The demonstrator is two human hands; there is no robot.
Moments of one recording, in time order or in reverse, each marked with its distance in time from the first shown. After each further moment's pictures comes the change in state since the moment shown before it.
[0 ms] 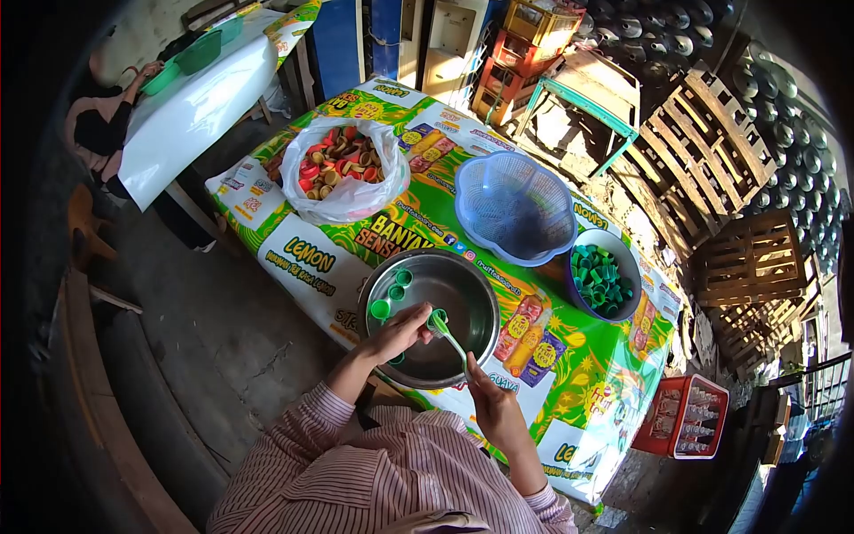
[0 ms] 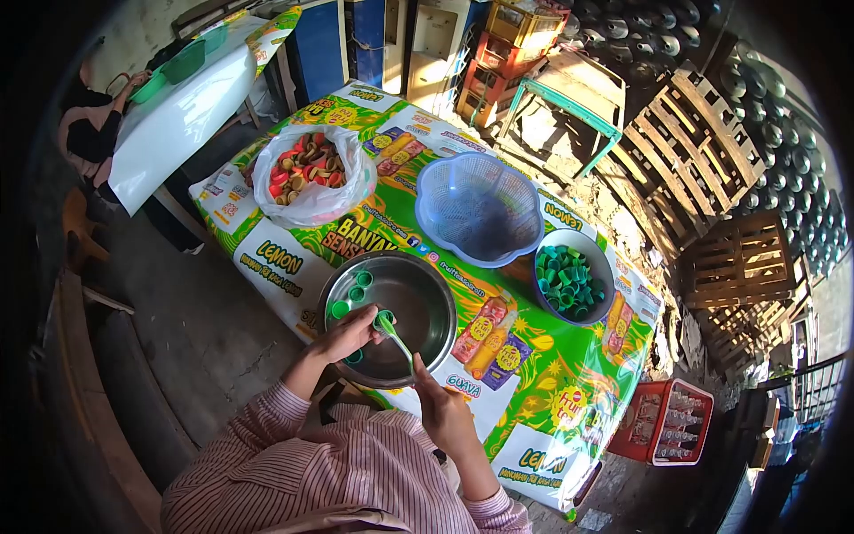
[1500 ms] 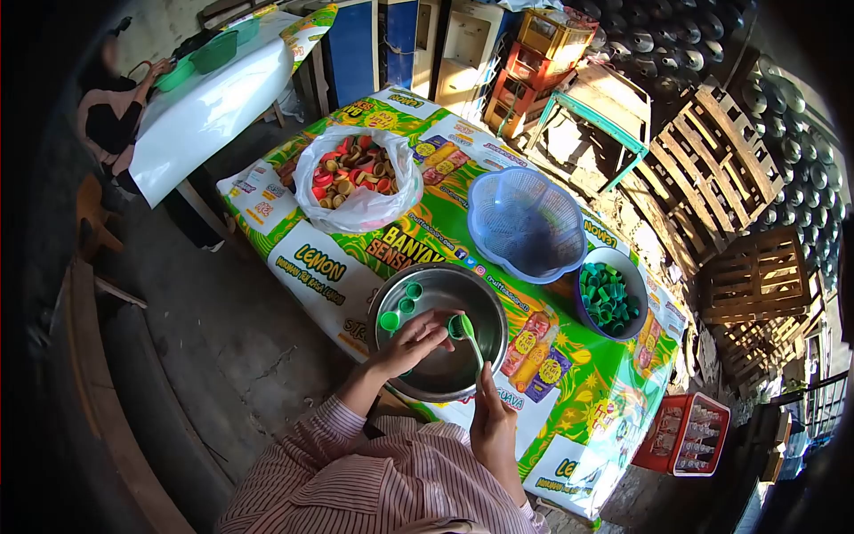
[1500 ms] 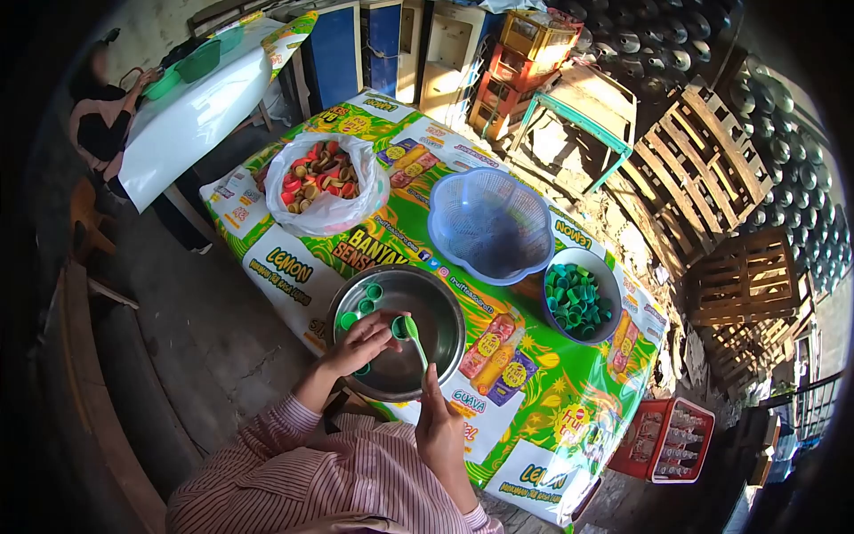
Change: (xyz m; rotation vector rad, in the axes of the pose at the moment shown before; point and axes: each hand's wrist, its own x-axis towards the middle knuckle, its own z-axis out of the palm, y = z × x) left_hand -0.002 0.011 0.014 0.187 0.013 0.185; right_hand 0.001 -0.015 0.020 -0.065 0.237 0.035
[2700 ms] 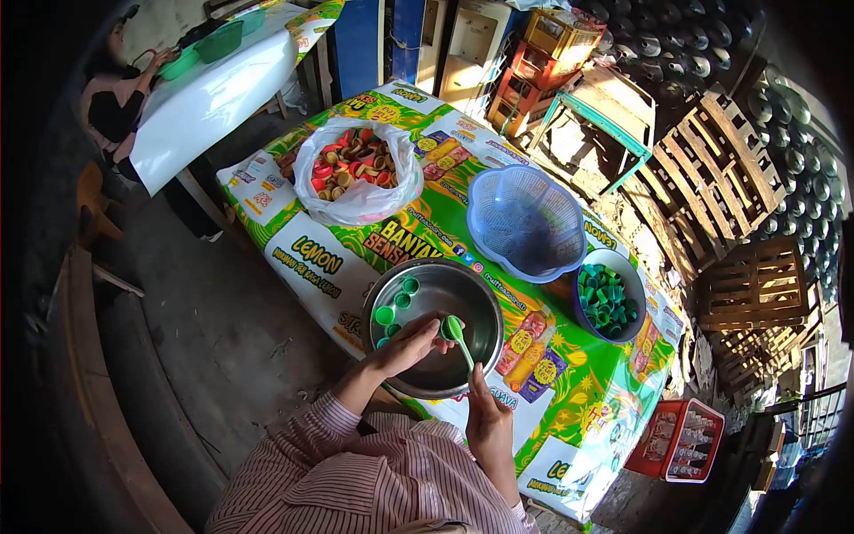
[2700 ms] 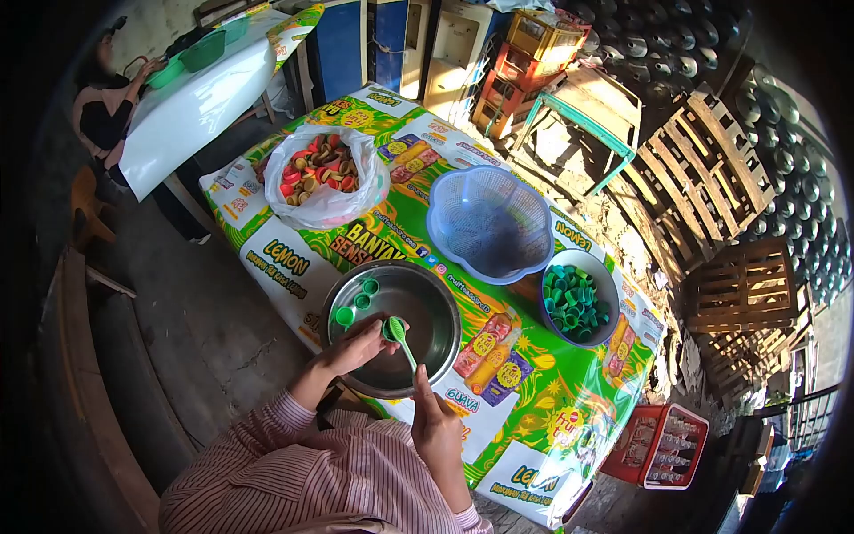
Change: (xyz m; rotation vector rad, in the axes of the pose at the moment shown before) left_hand 0.000 -0.014 0.005 -0.259 -0.054 0.012; right_hand 0.003 0.013 0.000 0.010 0.011 -0.096
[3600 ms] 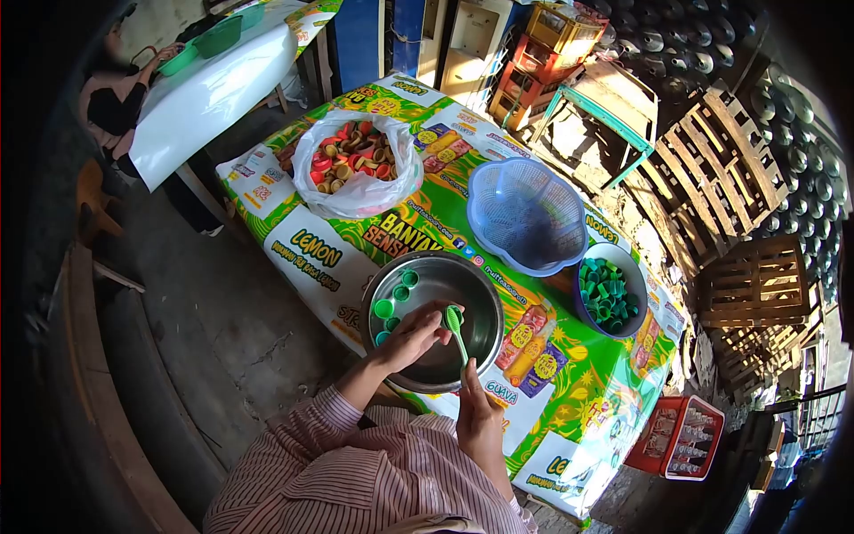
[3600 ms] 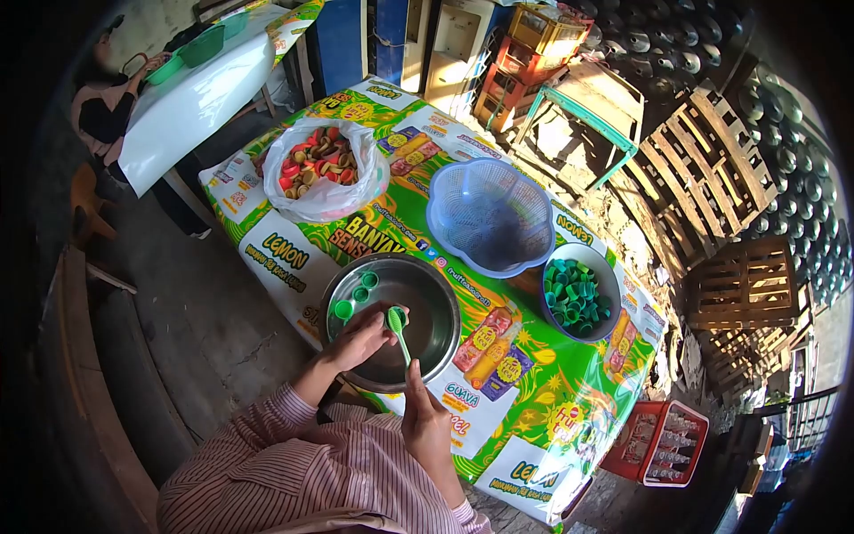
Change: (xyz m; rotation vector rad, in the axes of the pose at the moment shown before) left_hand 0.004 0.003 0.011 -0.009 0.085 0.019; right_hand -0.002 -0.011 0.005 0.048 0.011 0.002
